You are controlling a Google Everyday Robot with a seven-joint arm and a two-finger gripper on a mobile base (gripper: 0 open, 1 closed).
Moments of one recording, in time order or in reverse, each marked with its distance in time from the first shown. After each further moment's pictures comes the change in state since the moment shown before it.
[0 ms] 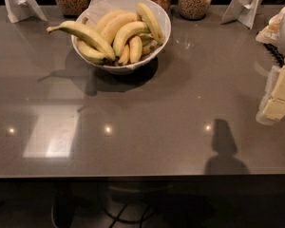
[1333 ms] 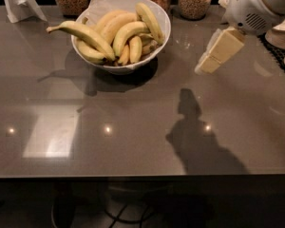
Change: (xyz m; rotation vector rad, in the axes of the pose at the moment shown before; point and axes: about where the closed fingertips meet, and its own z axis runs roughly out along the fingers) arm -0.090 -0.091 0.025 0.207 -0.284 0.060
